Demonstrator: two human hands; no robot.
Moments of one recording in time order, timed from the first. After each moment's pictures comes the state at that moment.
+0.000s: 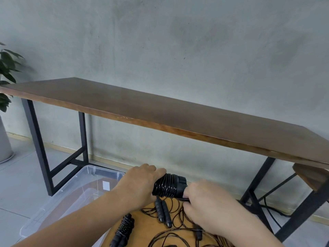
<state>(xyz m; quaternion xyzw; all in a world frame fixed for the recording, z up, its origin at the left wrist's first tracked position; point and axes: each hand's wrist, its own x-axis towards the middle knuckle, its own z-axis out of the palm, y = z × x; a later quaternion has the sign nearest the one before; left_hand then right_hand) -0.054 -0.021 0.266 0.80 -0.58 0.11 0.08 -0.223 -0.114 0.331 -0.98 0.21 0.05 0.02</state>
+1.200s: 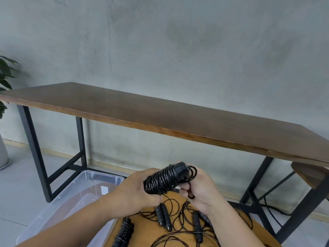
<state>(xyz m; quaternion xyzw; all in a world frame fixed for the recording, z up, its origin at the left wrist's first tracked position) -0.070 0.008 0.295 0.67 -0.51 -0.26 0.47 -0.186 -0.153 0.293 -0.60 0.16 -0.17 0.76</state>
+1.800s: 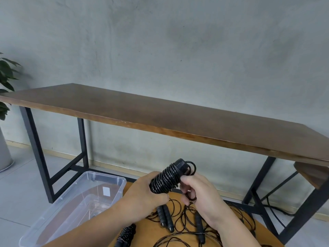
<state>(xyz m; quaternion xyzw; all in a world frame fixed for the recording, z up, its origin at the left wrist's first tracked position) -0.078 -0.010 0.272 0.72 -0.40 -0.25 0.50 -0.206 -0.142 0.289 -0.73 0.21 -0.18 0.63</state>
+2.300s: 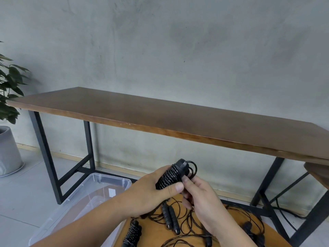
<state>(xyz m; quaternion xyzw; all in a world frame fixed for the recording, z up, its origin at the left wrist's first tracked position) -0.071 -0.007 0.295 0.72 -0.49 -0.24 0.42 -0.197 -0.135 0.276 -0.69 0.23 -0.19 0.66</state>
